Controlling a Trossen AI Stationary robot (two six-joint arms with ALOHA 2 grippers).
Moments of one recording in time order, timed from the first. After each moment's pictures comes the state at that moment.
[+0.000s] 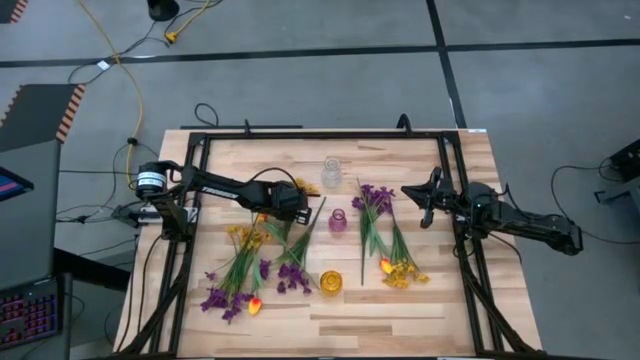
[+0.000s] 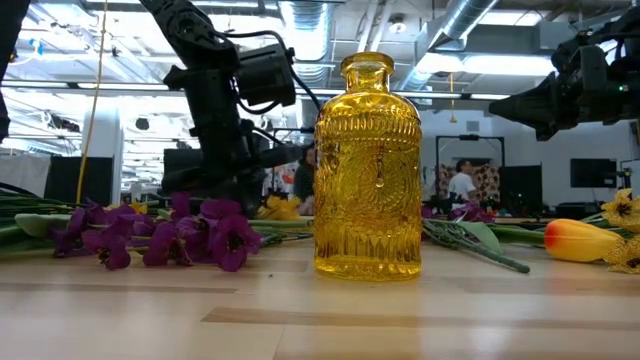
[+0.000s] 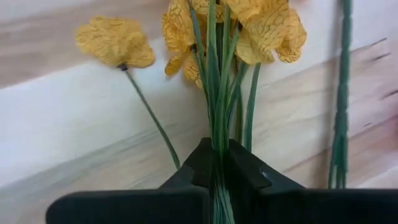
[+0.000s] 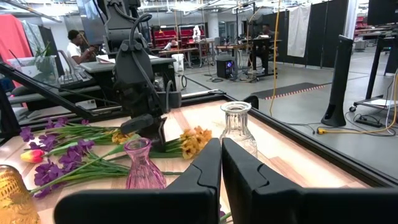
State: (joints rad) left arm 0.13 1.75 0.97 -0.42 -0.19 -1.10; right arm -0.25 0.01 0.01 0.04 0.08 0.07
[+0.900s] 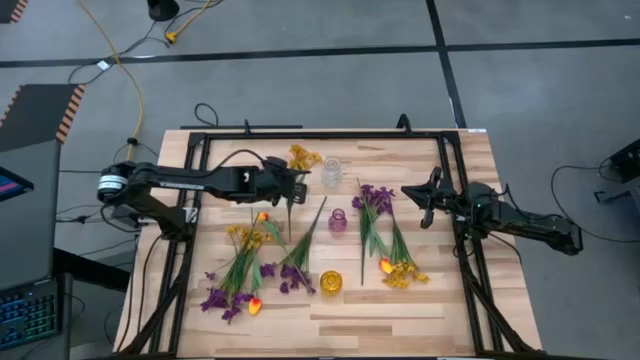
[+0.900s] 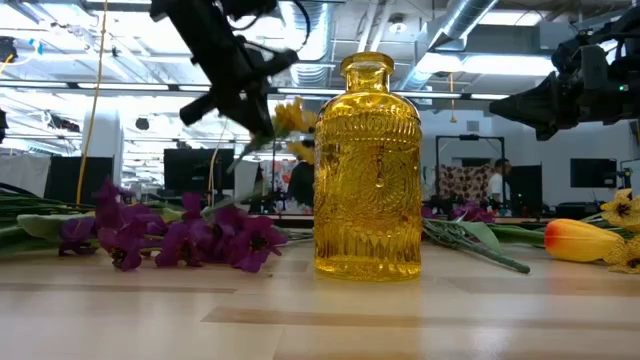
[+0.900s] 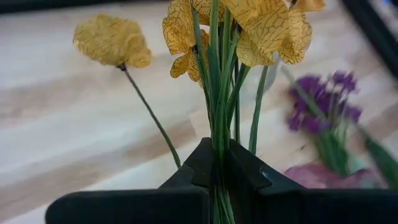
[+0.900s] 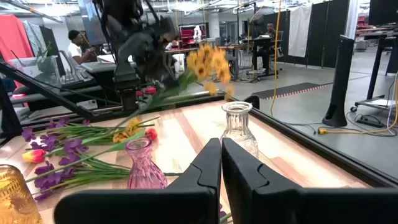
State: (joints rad) left arm 0.13 1.43 1.03 -0.49 -0.44 -0.98; right arm -0.25 0.01 0.01 0.04 0.08 0.07
